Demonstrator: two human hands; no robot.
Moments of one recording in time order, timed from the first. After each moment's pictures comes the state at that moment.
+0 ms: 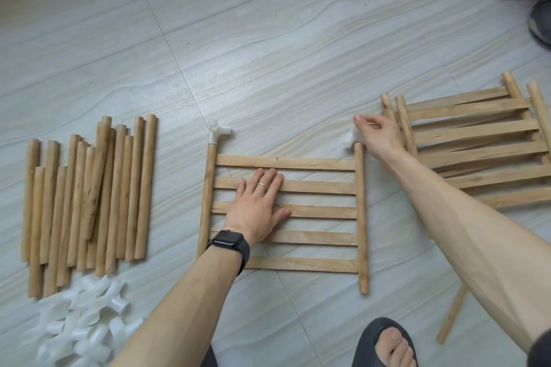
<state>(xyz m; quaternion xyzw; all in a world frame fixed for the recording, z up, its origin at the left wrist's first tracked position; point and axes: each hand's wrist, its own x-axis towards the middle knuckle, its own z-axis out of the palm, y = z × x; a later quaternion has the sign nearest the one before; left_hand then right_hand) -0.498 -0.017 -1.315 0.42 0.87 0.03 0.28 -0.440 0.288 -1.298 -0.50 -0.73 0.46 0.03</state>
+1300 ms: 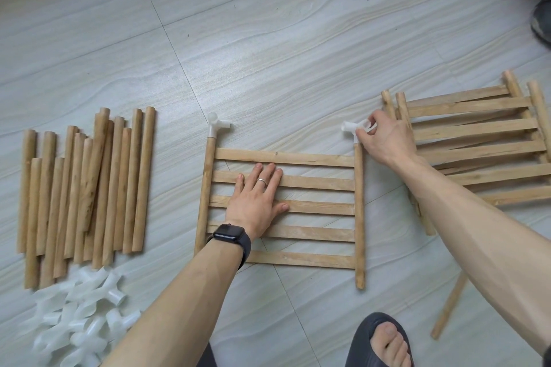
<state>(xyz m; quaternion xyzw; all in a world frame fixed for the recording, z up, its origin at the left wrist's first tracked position) -0.495 -0.012 -1.310 0.40 0.87 0.00 0.29 -0.427 0.288 -1.279 -0.41 -0.88 0.22 -0.07</state>
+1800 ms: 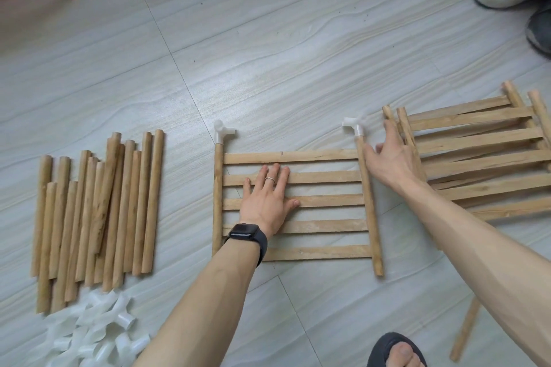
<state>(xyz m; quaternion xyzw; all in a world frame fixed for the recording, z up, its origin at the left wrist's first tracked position) -0.513 0.019 -1.302 0.37 0.88 0.01 0.29 -0.417 0.268 -1.269 -0.47 -0.84 0.26 -0.06</state>
